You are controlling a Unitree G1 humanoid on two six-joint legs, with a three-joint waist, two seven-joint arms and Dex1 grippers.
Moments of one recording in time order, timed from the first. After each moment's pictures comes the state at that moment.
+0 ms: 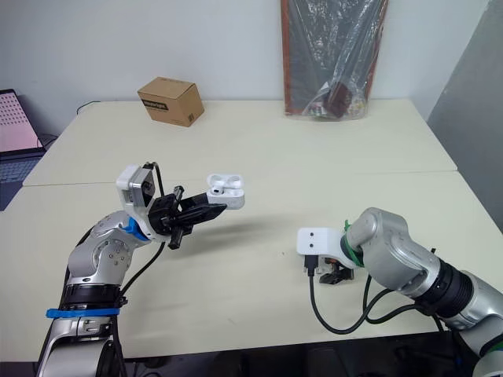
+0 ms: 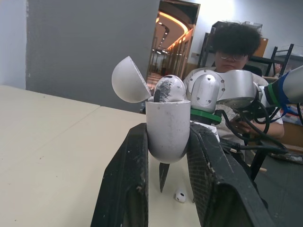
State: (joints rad) left arm -0.49 0.50 0.16 0.17 -0.71 0.37 -1.43; right arm -0.77 -0.83 0.75 -0.48 -0.16 1.14 1.25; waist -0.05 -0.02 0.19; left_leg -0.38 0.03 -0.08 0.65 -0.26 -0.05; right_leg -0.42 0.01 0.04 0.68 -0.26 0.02
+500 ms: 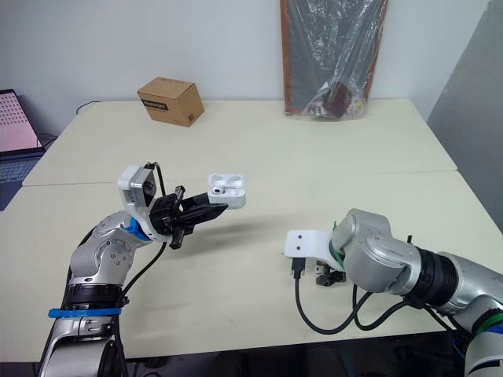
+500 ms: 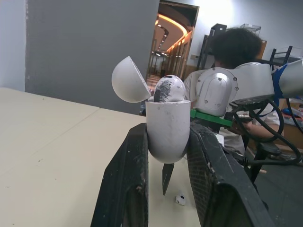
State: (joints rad) left arm -0.49 0.49 0.16 0.17 -0.70 0.36 -1.43; right arm -0.96 -0.80 0.96 -0.55 -0.06 1.43 1.11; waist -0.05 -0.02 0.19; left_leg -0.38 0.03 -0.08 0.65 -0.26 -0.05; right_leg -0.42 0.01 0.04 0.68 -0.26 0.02
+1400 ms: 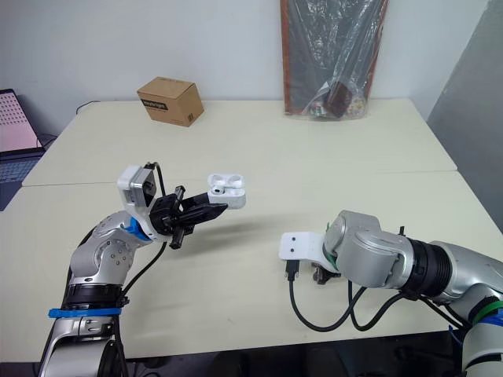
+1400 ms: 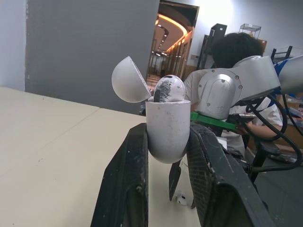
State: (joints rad) left arm -0.49 0.49 0.16 0.17 -0.70 0.36 -1.43; right arm -1.05 -0.79 1.02 -0.54 0.16 1.48 0.93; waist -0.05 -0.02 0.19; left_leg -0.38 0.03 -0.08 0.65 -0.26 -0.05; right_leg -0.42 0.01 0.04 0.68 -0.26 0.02
